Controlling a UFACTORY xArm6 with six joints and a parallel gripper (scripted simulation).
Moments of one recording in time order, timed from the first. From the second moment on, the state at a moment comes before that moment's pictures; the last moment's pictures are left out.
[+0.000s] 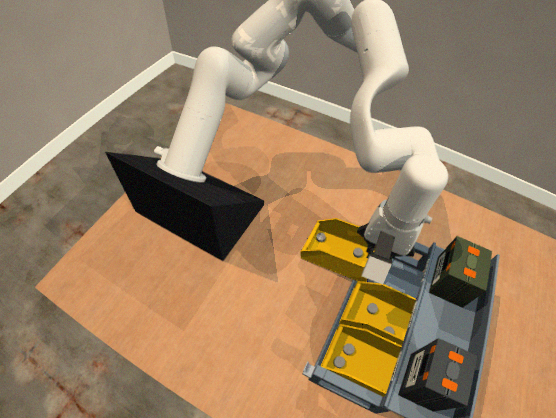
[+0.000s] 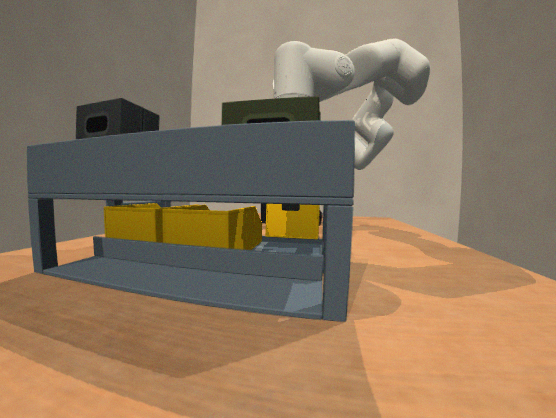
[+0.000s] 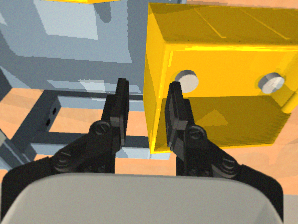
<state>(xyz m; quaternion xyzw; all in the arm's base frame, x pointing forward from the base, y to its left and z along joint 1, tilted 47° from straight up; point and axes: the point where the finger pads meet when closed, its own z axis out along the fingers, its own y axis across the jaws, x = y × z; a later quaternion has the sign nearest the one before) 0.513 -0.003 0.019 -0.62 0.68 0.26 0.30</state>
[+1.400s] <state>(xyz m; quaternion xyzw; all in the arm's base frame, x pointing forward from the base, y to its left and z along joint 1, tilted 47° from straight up) 0.506 -0.056 0.070 -0.62 0.68 0.26 0.30</state>
